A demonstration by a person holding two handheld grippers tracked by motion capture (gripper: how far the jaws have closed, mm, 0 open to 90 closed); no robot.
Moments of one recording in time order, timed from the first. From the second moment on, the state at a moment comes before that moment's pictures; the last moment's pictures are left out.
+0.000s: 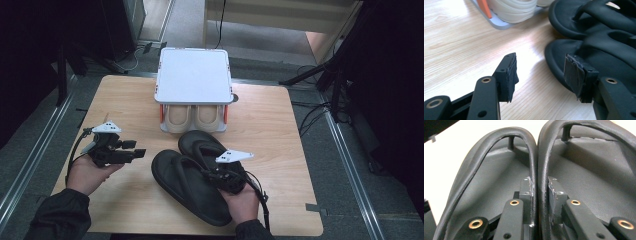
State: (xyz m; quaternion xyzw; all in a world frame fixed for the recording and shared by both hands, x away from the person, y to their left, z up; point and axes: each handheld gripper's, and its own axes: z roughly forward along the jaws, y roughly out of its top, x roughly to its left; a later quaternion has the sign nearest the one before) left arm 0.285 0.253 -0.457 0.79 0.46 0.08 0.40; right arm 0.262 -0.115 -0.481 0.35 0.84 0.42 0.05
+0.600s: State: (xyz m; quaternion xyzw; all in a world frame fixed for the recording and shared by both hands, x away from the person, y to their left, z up) left arm 0.286 0.270 -0.460 0.78 0.48 0.08 0.40; right arm 0.297 -0.122 -0.445 0.17 0.88 0.43 -0.03
